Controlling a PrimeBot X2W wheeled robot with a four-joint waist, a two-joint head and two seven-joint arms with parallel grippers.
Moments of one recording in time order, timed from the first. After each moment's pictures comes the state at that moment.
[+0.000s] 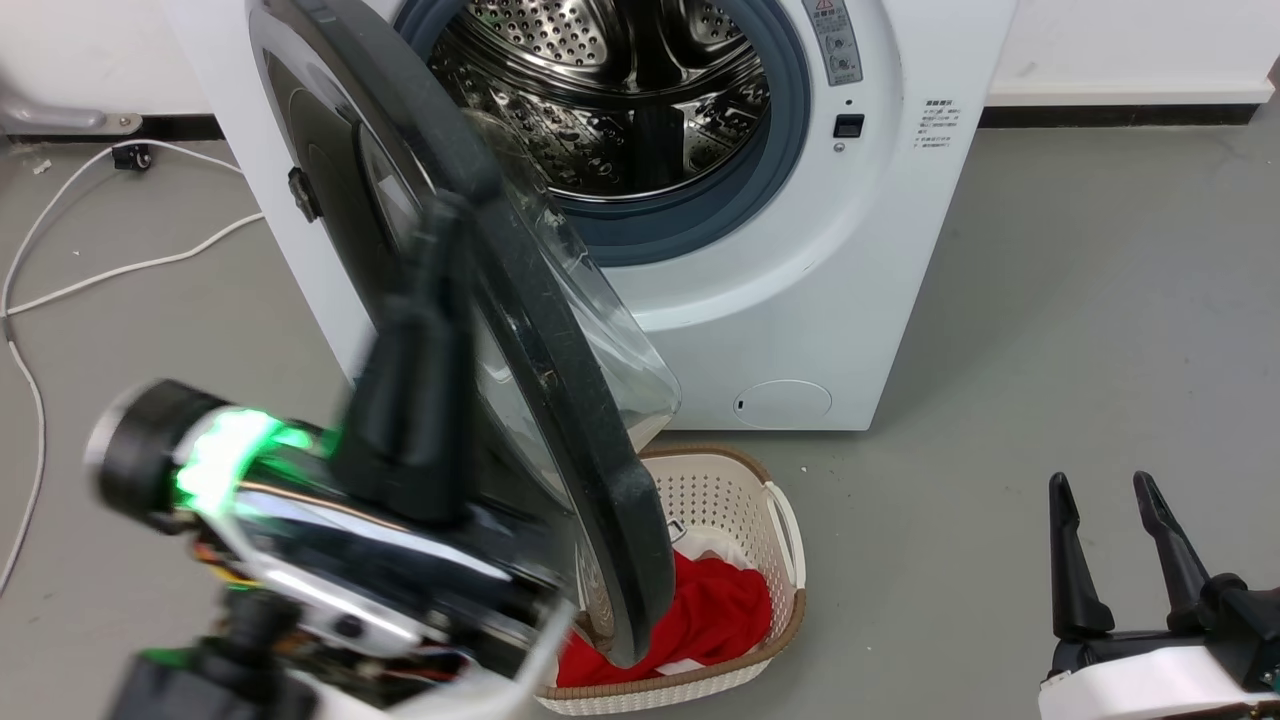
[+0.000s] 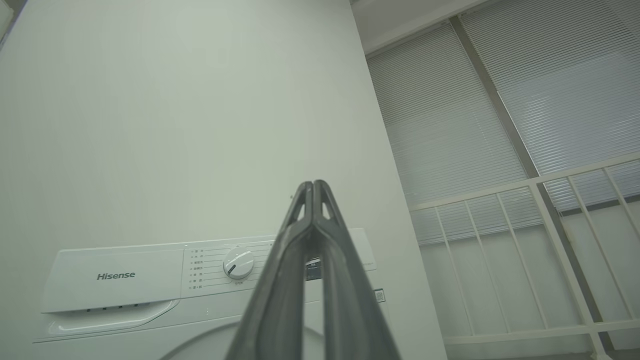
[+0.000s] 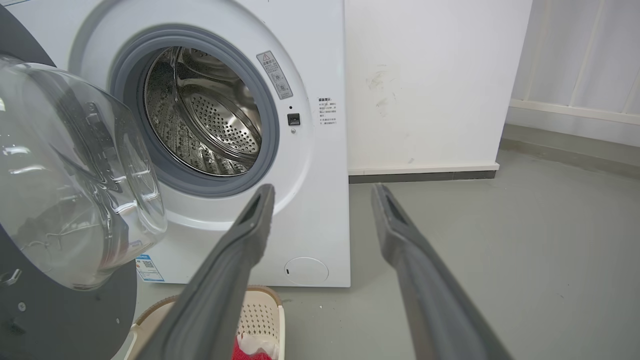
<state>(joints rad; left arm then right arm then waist) -0.22 0.05 -0.21 -0.60 -0.07 -0.11 -0.26 0.08 -0.05 -0.08 -0.02 0.12 0.13 -0.22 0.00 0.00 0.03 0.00</state>
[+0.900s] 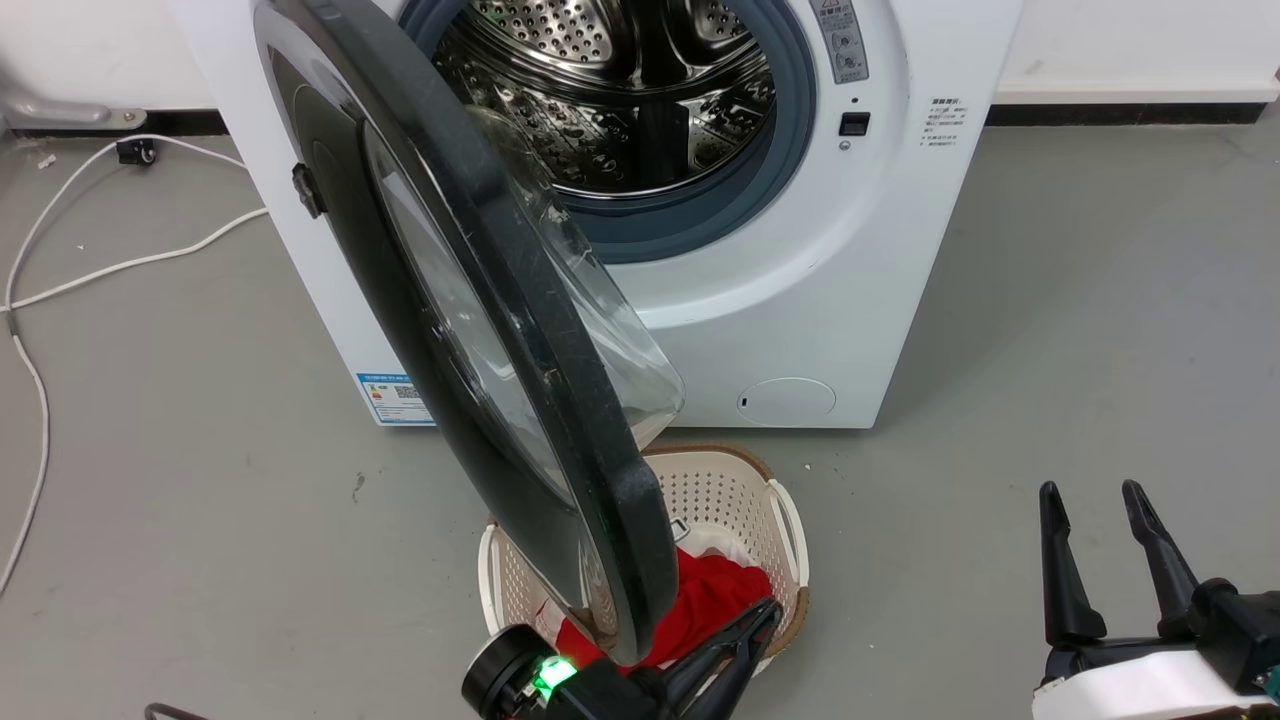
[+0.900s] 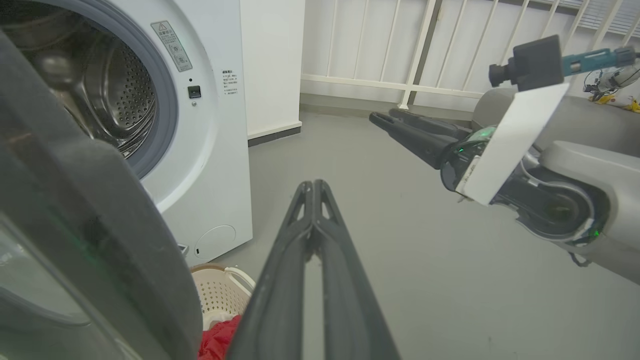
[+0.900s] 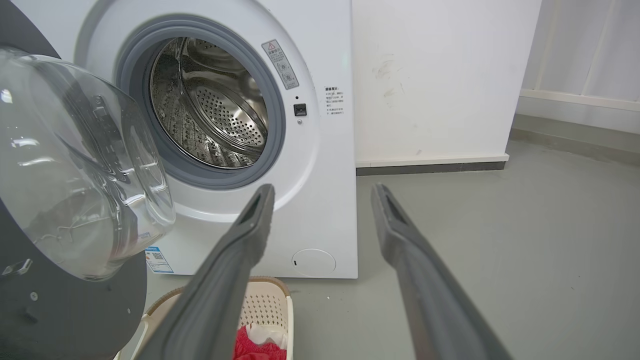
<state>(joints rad) 0.03 0.19 -0.64 -0.24 -0.25 -0.12 -0.01 0.09 -0.05 -0.07 -0.02 0.13 0.13 -0.21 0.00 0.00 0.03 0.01</state>
